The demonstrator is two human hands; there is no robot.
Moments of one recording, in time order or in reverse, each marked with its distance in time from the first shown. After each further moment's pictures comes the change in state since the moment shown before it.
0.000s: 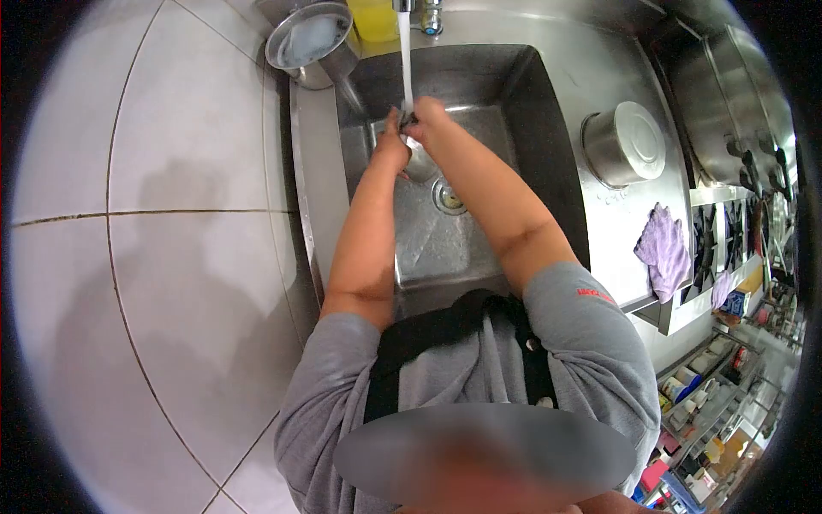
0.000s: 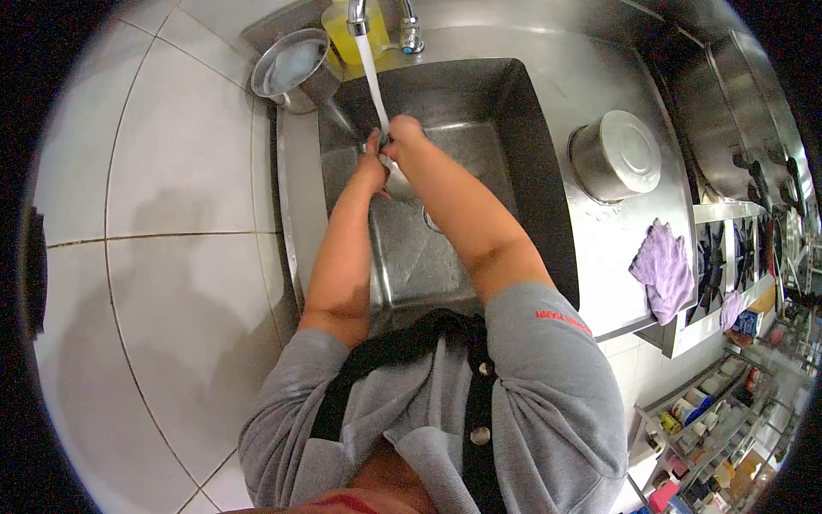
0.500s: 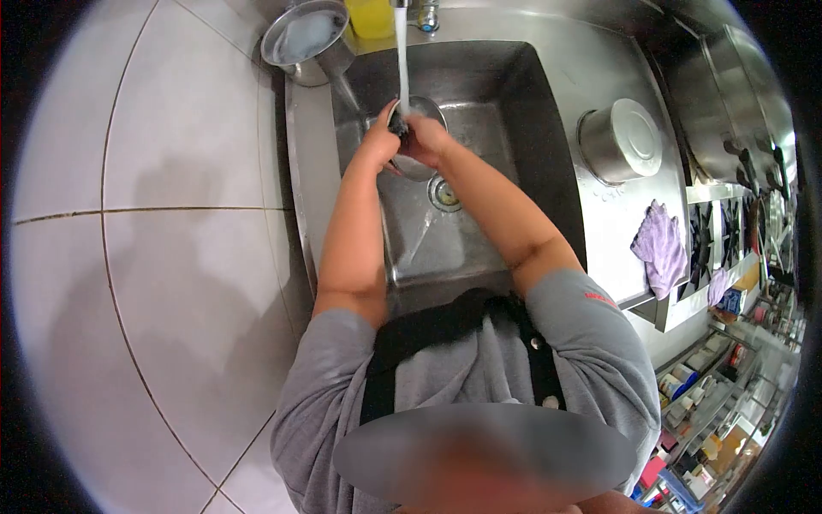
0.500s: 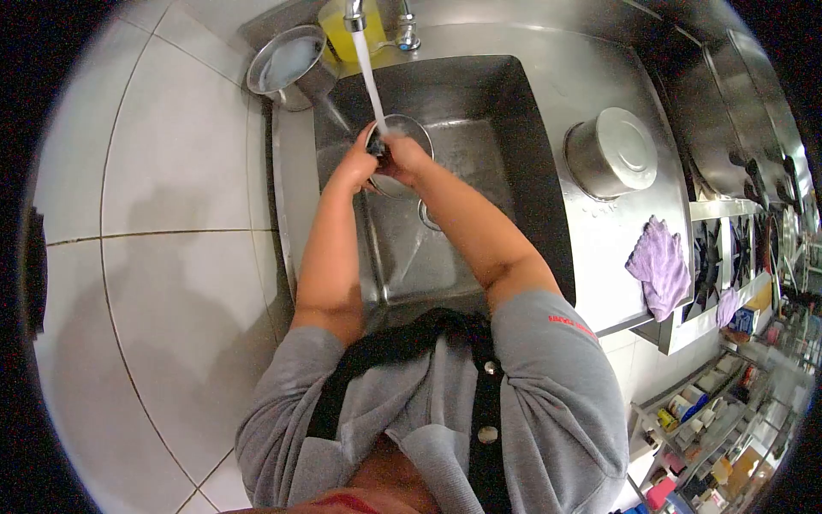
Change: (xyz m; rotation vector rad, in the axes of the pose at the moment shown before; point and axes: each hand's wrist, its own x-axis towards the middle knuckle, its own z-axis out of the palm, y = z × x) left_hand -0.013 0.007 -0.024 -0.248 -0.132 0.112; right_hand -0.042 0.020 -0.032 -0.267 -0.282 0.087
